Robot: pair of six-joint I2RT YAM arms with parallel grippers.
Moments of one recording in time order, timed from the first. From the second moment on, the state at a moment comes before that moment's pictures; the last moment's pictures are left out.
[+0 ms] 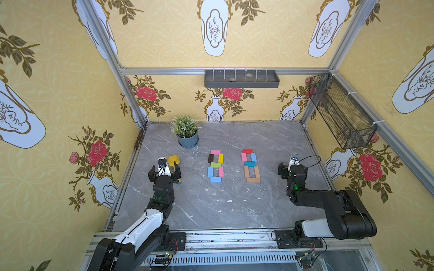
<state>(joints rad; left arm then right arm) -0.26 0.95 0.14 0.62 -0.52 0.02 0.15 1.39 0.22 0.78 0.36 -0.02</state>
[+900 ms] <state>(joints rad) -0.04 1.29 0.15 0.87 -0.22 0.10 -0.03 1.43 0.15 0.96 0.04 0.07</state>
